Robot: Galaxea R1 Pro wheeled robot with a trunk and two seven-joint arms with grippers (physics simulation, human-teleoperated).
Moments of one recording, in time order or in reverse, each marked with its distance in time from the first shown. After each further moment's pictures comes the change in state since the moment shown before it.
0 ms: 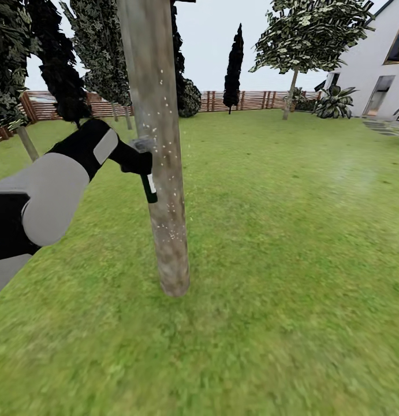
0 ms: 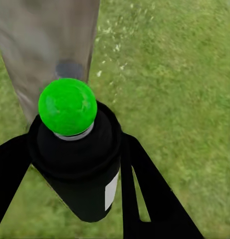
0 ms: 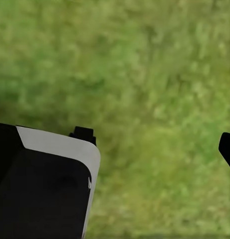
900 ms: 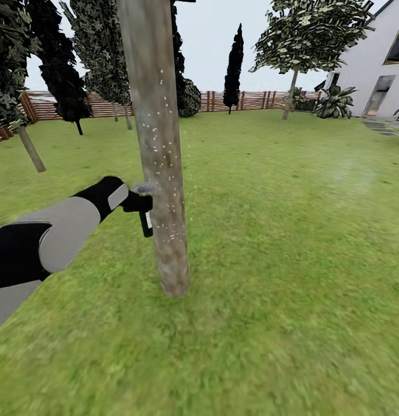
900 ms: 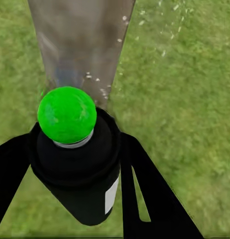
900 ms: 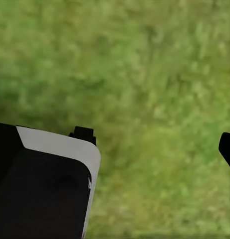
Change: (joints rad) left arm 0.165 0.010 -0.003 0.195 -0.003 -0.288 0.091; right arm 0.000 0.000 0.000 0.000 0.000 0.000 0.000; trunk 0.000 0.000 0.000
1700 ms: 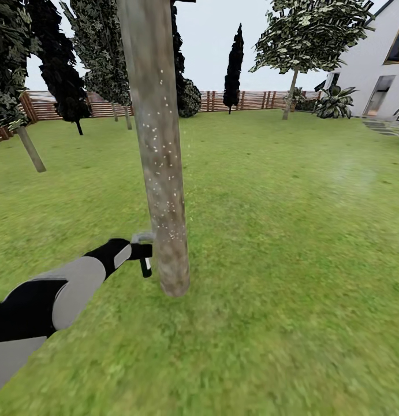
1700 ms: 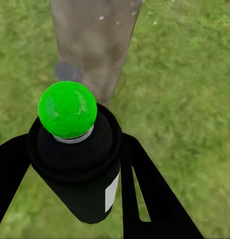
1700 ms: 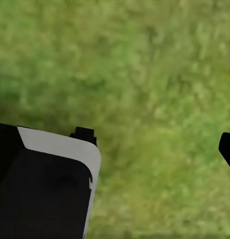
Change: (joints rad) left arm 0.334 0.015 -0.001 0.002 -0.001 -0.307 0.003; right arm 0.000 0.001 0.000 0.000 0.000 -0.002 0.001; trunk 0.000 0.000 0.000
